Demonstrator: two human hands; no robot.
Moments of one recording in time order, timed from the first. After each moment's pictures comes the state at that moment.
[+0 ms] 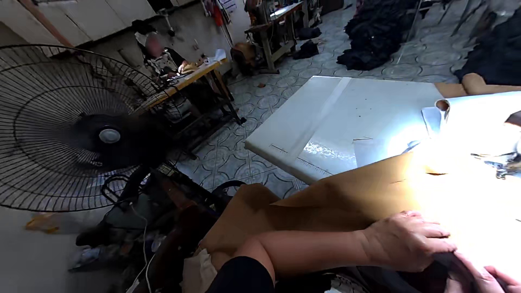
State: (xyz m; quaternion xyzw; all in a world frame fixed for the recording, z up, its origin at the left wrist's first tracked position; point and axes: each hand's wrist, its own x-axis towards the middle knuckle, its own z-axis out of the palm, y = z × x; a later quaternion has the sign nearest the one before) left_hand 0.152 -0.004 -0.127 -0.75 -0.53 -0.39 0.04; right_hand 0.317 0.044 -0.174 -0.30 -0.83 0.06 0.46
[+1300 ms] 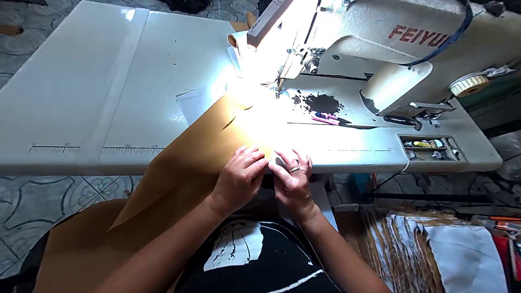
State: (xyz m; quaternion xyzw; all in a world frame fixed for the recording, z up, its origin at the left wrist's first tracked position) left_hand 0.143 -0.004 -0.142 -0.73 -0.53 -0.43 0.04; right_hand 0.313 0.047 -0.165 -0.30 -0.84 0.06 0.44
